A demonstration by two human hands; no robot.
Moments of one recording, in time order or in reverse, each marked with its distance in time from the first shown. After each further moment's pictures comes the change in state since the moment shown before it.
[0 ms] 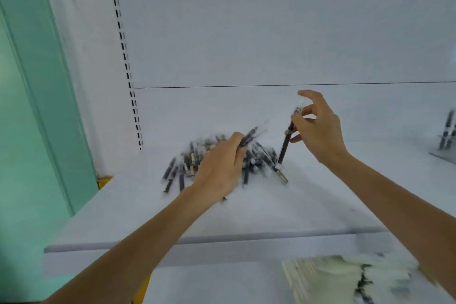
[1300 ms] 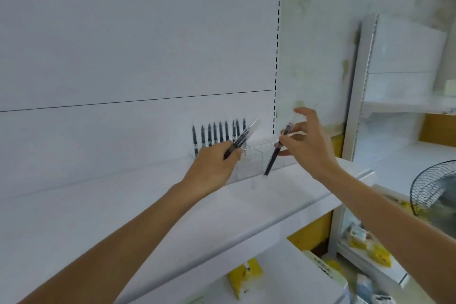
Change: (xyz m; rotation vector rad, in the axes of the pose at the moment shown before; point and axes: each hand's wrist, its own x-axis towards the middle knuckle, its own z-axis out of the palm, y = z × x) left_hand 0.187 0.391 0.325 -0.465 -0.268 0.117; right_hand 0.053 0.181 -0.508 -0.213 0.326 0.105
